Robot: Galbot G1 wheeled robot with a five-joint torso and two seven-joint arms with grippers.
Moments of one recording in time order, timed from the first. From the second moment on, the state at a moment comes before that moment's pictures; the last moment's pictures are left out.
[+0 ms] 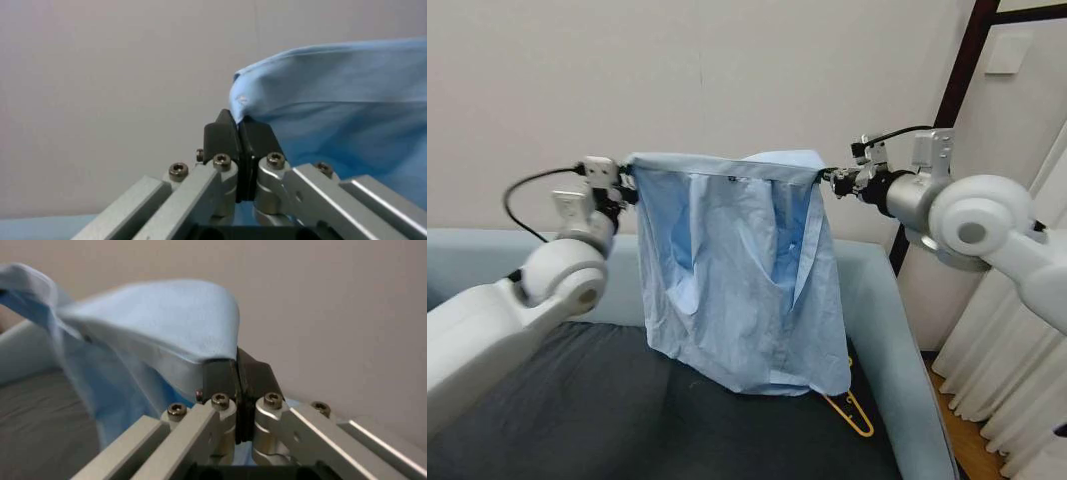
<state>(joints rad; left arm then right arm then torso) 0.45 -0.39 0.04 -2.20 -1.06 0.20 -0.77 0.23 0.51 -0.40 2.12 1.67 -0.53 0.50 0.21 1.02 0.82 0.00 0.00</state>
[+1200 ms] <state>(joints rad) 0.46 -0.66 0.25 -1.90 -0.99 0.26 -0.81 -0.36 0.68 -0.20 1.99 1.44 -0.45 0.48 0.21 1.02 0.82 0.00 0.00</state>
